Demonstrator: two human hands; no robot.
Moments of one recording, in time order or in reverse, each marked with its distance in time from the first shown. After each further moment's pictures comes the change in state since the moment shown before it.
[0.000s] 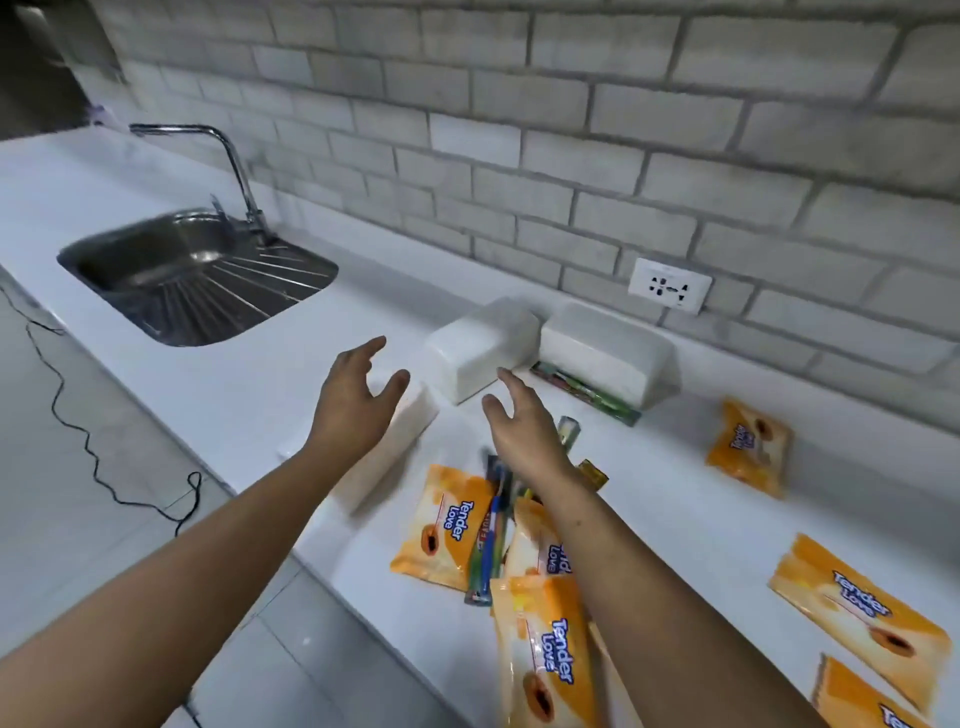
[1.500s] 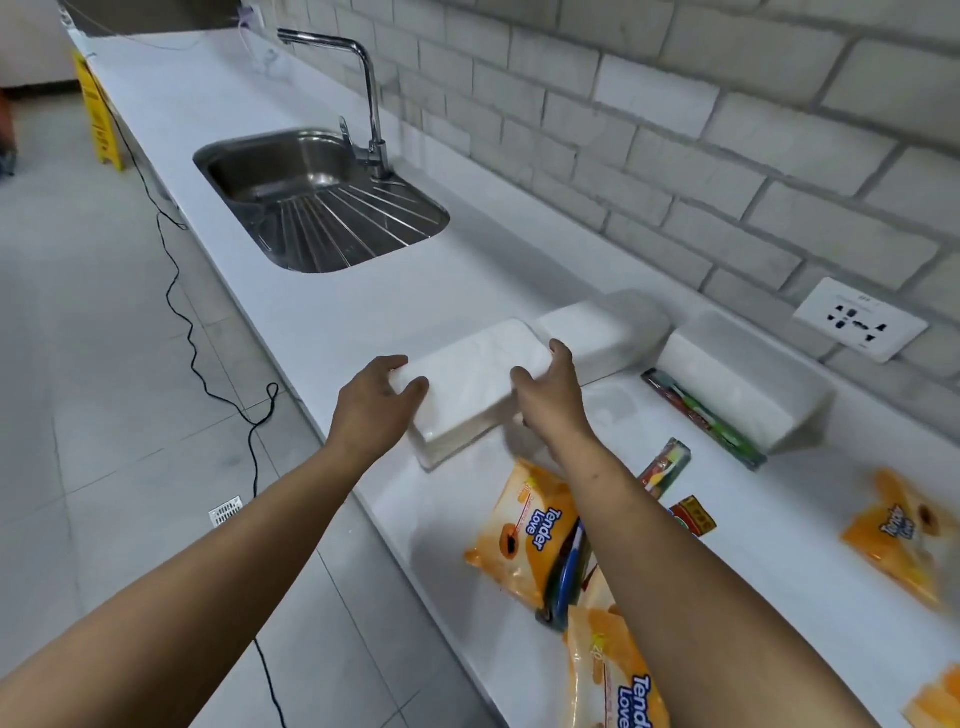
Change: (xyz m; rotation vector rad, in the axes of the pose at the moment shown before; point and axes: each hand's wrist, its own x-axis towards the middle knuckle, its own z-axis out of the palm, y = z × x) left_hand -0.011 -0.086 -0.048 -0.064 0.091 -0.435; right_hand 0.080 -0.023 0.110 0.125 -0.132 0.147
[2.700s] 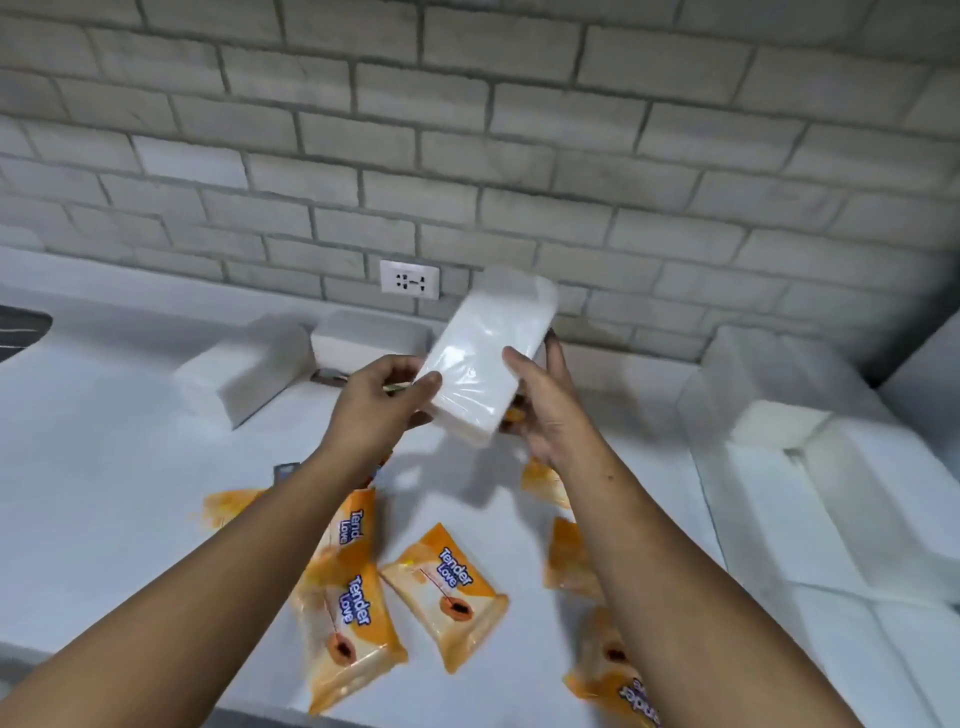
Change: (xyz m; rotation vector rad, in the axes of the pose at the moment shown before) left_hand -0.248 0.202 0.172 -0.503 -0.804 0.381; right_hand -0.260 0.062 -0.320 0.706 0.499 -0.062
